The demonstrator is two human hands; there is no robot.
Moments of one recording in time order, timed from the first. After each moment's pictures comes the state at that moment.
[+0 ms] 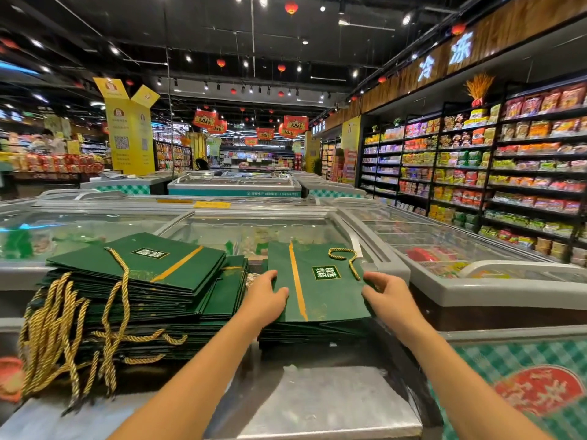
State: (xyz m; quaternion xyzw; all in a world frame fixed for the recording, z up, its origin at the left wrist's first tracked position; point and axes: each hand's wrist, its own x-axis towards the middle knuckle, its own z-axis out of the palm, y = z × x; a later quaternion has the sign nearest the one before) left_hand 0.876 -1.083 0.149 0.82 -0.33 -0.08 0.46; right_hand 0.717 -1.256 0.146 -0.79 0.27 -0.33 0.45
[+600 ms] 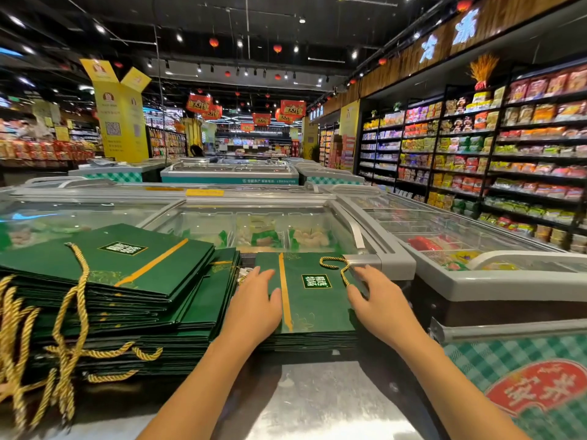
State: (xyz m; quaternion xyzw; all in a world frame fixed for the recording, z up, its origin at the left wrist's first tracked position) left_hand 0.894 -1.095 0.122 0.86 -0.36 0.04 0.37; right_hand 0.753 -1.278 0.116 -0.90 0.26 -0.28 0.20
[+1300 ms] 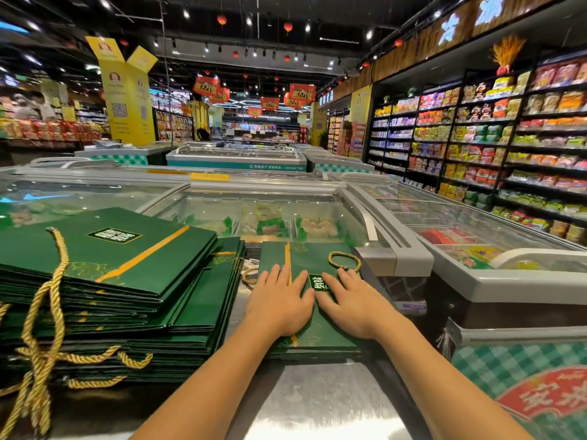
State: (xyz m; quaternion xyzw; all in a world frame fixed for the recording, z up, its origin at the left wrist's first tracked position) left_hand 0.937 -1.159 0.092 0.90 -0.44 0.02 0.07; right_hand 0.827 -1.291 0.096 -0.97 0.23 -0.03 0.07
